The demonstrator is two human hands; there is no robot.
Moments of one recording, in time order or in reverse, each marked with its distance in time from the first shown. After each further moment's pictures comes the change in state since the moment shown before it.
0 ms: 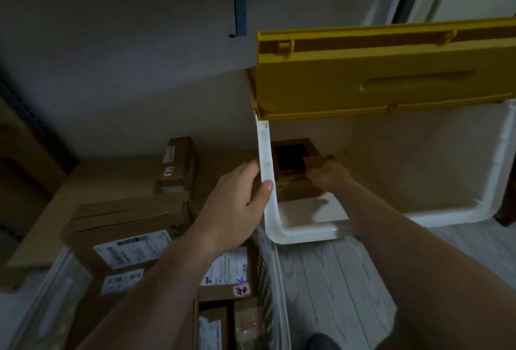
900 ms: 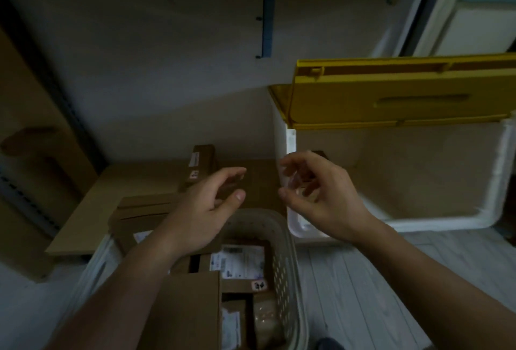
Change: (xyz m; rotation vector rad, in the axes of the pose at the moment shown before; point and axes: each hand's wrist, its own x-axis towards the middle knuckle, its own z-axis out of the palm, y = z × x) left_hand -0.057 -0.029 -0.072 -0.140 0.012 -0.105; right_hand -0.169 -0.045 -0.009 0.244 0.156 -1.013
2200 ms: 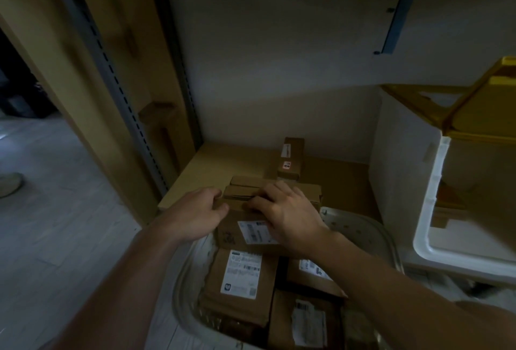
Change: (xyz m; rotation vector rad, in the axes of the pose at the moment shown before) left_hand -0.085 -0.067 -0.128 0.427 0.048 -0.632; right_hand 0.048 -0.072 0.215 -0.532 -0.514 -0.354
